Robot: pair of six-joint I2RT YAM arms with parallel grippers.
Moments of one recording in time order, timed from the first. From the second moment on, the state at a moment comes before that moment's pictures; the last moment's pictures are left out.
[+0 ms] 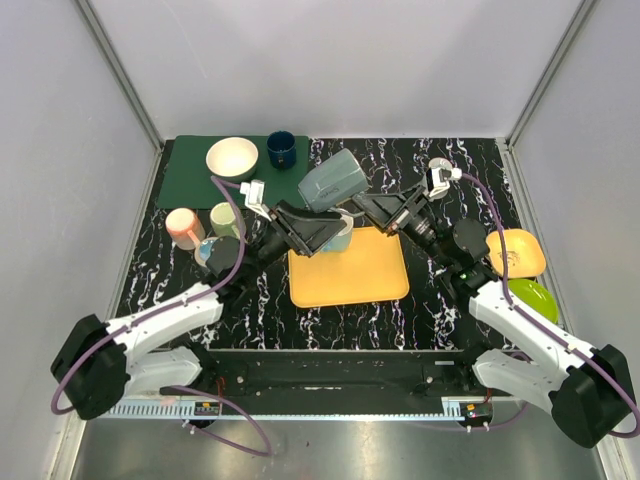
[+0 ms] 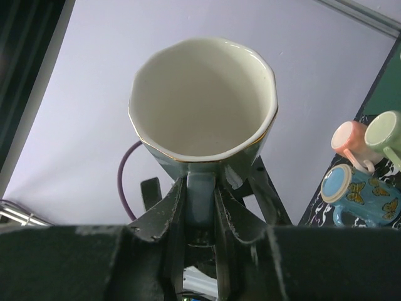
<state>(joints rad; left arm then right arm) -0.78 1.10 0.58 0.91 0.22 -1.03 0.57 1.01 0.67 0.71 -0.27 1.36</state>
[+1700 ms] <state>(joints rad) -0.78 1.19 0.65 1.00 0.29 -1.12 0.57 0.85 0.65 0.53 -0.35 1.15</state>
